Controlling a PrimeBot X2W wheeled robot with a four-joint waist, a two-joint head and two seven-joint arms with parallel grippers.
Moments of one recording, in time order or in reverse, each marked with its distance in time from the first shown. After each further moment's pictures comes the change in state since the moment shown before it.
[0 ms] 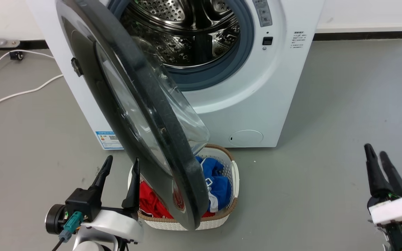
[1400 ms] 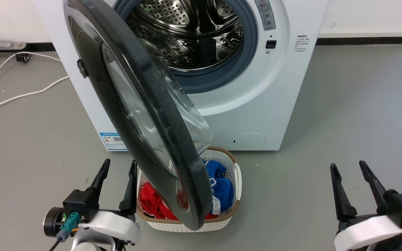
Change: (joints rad) left arm 0.000 0.010 0.012 0.032 -0.015 0.000 0.000; right arm 0.166 0.174 -0.041 -0.244 -0.853 0.002 0.002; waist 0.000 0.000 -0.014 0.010
